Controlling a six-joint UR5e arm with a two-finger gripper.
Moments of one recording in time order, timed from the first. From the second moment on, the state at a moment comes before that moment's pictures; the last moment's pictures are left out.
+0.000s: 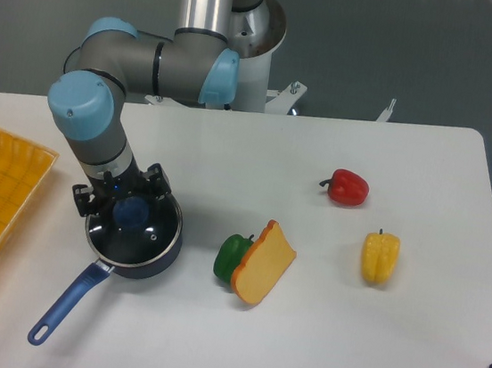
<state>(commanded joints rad) 2.04 -1.92 -1.69 -1.07 1.65 -0.41</state>
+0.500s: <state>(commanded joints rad) 2.03 -1.93 -1.69 -1.07 1.64 -0.44</state>
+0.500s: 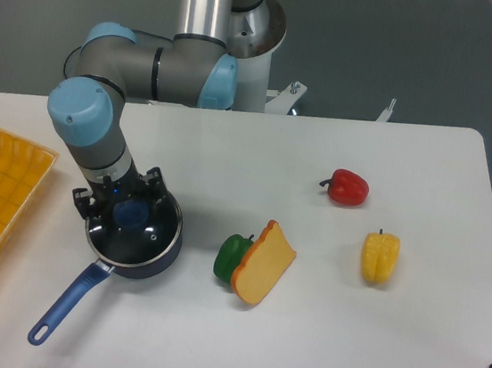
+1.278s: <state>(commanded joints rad) 2.03 -1.92 -1.69 -1.07 1.63 -0.43</state>
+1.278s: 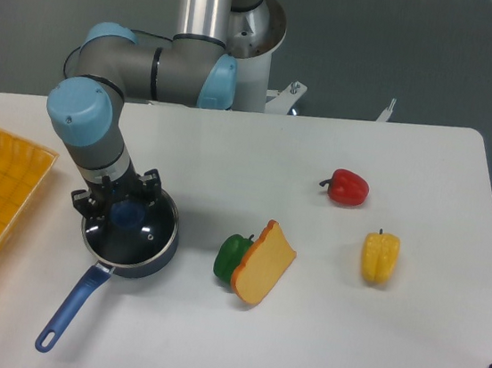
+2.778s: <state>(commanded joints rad) 2.04 -1.88 -1.63 -1.08 1.62 -0.34</state>
